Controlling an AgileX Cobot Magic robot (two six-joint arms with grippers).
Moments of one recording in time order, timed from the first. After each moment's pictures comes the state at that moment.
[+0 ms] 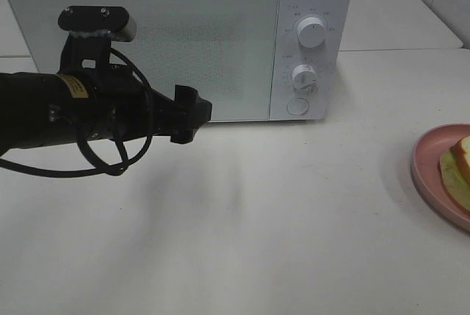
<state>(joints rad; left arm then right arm) -0.71 1.60 -0.71 -0.35 -0.22 0.06 0.08 0.00 -0.51 -0.03 1.05 0.10</state>
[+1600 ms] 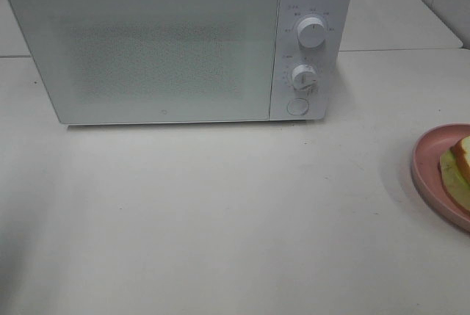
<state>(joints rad) -0.01 0.85 -0.63 -0.12 1.05 0.07 0.08 0.00 -0.51 -0.03 1.05 0.10</state>
